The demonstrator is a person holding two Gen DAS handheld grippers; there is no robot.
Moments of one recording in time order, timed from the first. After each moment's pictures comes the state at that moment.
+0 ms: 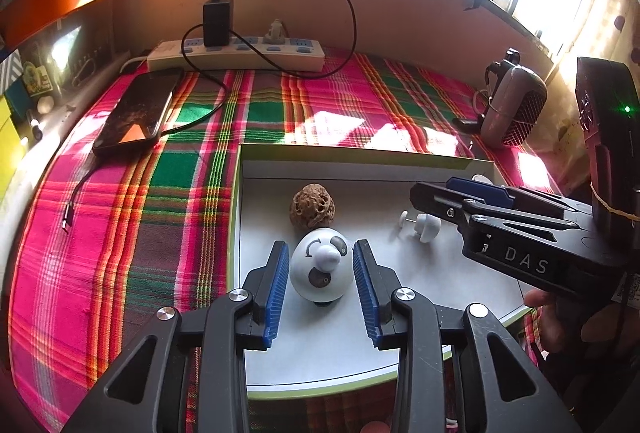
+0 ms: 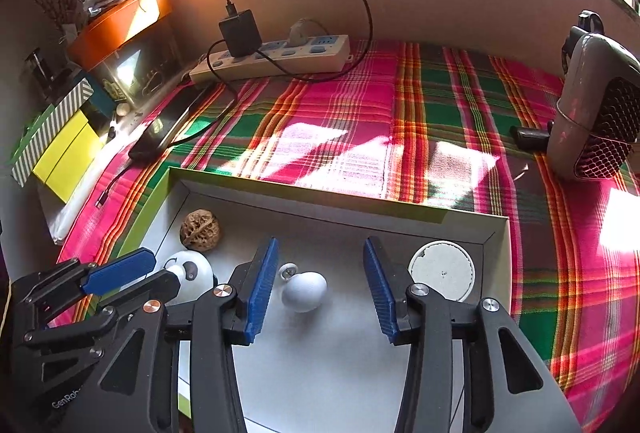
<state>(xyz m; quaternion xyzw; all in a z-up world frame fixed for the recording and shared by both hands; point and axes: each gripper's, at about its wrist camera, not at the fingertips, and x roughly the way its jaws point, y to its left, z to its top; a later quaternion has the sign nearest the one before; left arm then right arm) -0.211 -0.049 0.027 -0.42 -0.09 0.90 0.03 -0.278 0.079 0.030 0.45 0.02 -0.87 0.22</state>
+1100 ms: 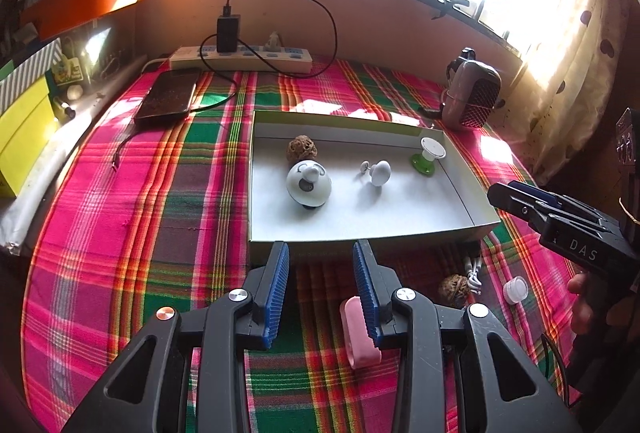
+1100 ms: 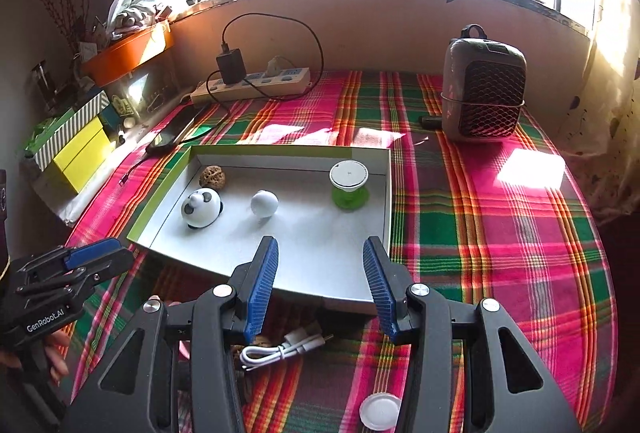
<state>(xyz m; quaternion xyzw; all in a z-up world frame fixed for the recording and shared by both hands) -0.115 -0.049 0.045 -0.40 -0.09 0.91 0.05 -0.167 0.144 0.069 0.39 0.01 -0.91 0.17</state>
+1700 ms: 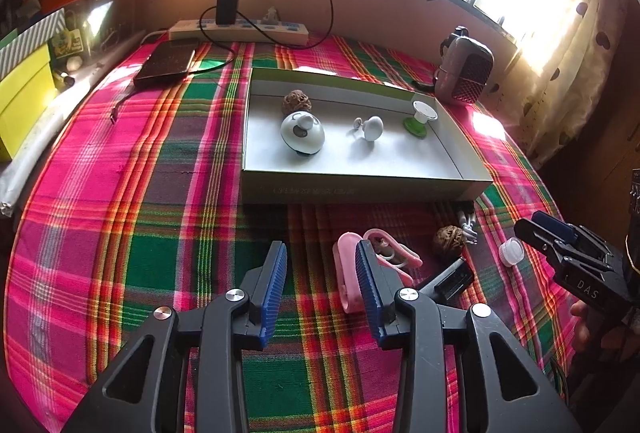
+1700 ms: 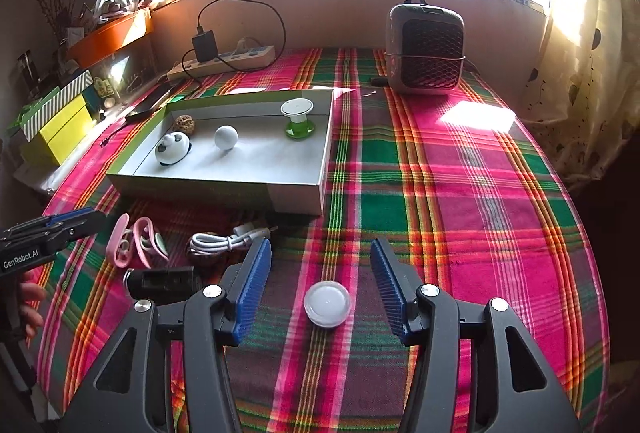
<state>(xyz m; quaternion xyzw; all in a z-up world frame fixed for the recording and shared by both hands) -0.090 -0.044 0.025 -0.42 -0.10 0.90 0.06 -0.106 0.181 0.040 0.40 0.02 -0.91 0.11</state>
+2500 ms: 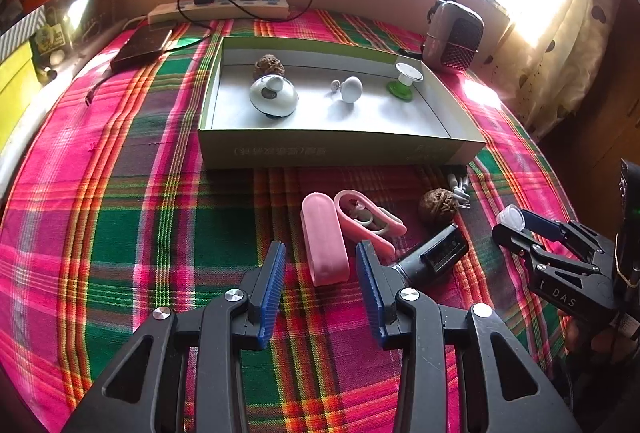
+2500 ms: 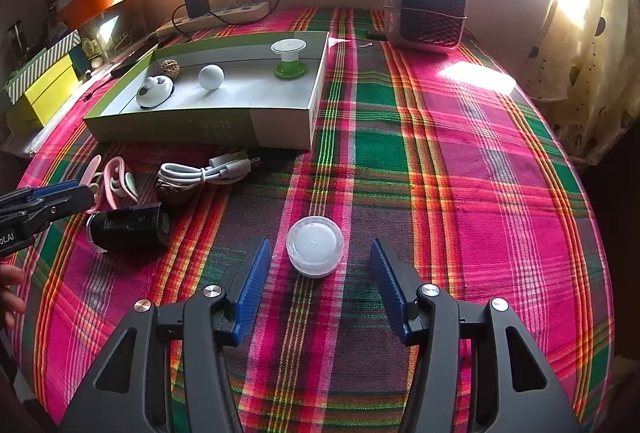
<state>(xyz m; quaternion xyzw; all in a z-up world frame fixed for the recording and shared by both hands) -0.089 -0.020 0.009 -0.45 -0.08 0.88 0.07 -0.102 0.182 0.009 0.44 0.05 -0.89 0.10</state>
